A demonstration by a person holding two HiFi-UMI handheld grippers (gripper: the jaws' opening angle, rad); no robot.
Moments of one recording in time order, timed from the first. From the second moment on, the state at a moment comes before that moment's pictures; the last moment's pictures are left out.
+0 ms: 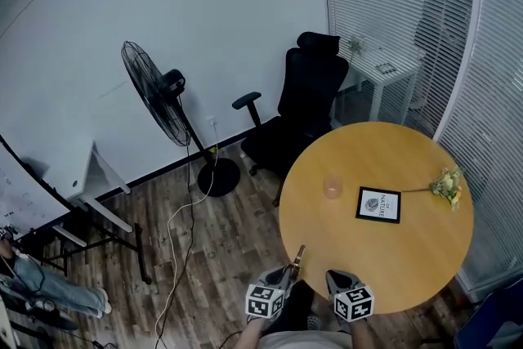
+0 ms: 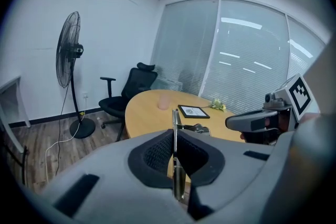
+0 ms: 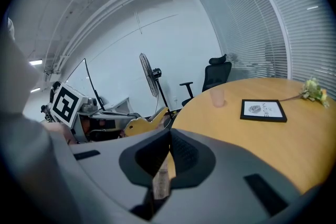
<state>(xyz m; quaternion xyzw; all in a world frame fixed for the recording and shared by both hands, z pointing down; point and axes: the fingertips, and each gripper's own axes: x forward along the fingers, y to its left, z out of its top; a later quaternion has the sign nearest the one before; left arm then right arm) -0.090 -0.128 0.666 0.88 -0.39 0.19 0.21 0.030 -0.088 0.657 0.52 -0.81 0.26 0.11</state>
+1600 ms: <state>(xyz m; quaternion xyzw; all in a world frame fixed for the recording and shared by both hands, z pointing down) -0.100 -0.105 0.649 0.88 -0.40 0.12 0.23 0.034 -0.050 0.656 0.53 -0.80 0.25 0.13</state>
